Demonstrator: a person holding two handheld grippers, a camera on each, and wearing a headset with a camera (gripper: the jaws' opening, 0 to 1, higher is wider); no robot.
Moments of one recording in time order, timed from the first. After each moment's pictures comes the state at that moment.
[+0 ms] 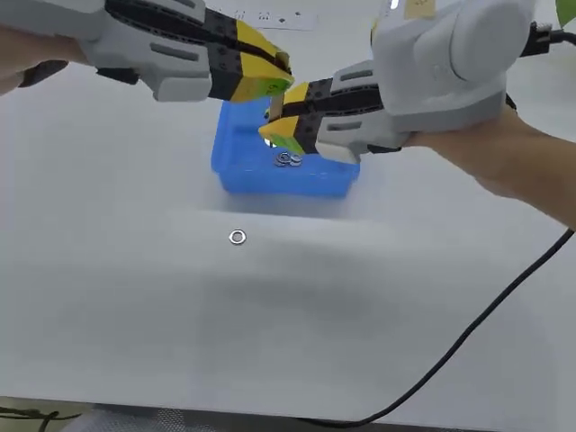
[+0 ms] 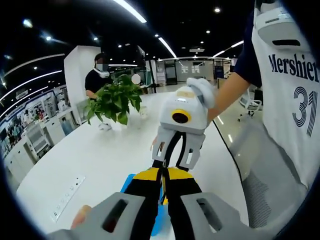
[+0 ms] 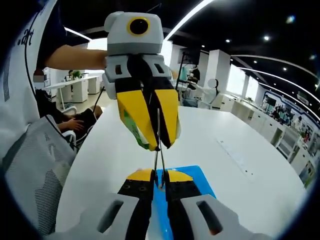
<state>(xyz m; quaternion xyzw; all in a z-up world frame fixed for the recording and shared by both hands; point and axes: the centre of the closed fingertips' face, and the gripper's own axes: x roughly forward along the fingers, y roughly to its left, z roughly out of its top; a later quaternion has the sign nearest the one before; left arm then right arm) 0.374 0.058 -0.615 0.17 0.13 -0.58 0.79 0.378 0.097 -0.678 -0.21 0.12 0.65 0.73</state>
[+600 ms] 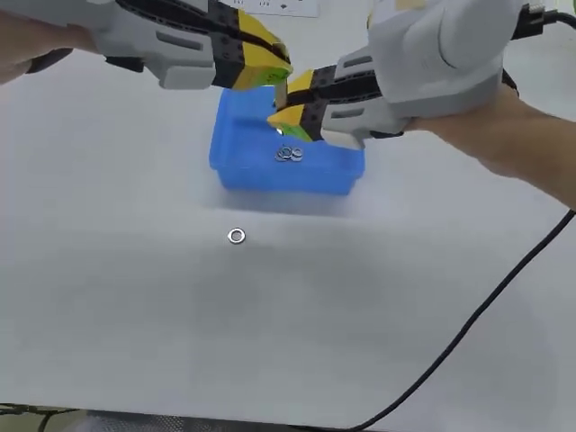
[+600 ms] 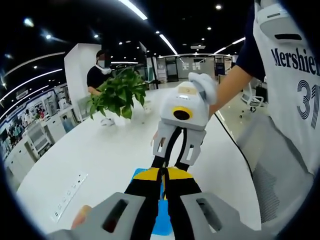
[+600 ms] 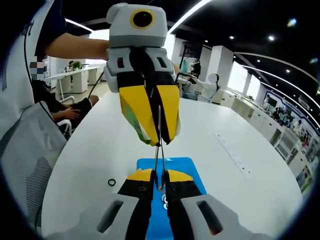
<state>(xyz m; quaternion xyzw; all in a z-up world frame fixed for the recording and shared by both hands) 0.403 0.063 -0.640 0.18 0.14 -0.57 0.79 0.410 0.097 -0.705 -0.24 0.13 0.64 0.72</state>
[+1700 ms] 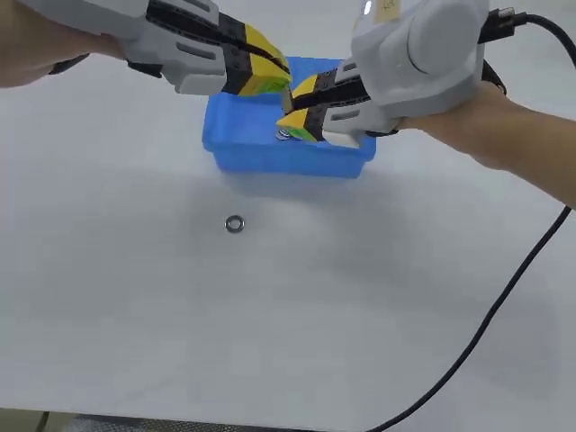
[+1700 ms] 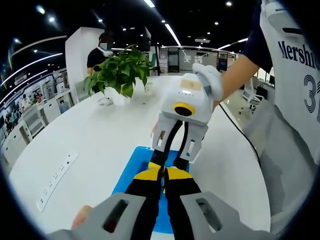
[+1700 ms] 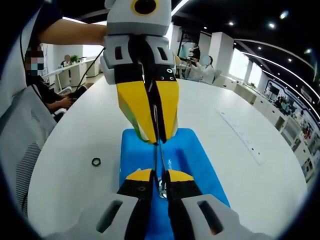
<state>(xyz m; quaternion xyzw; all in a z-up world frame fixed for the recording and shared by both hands) 0.427 0.068 -0.704 0.17 0.20 -0.57 0.78 0.433 0.093 -0.772 -0.26 0.18 0.63 0.71</state>
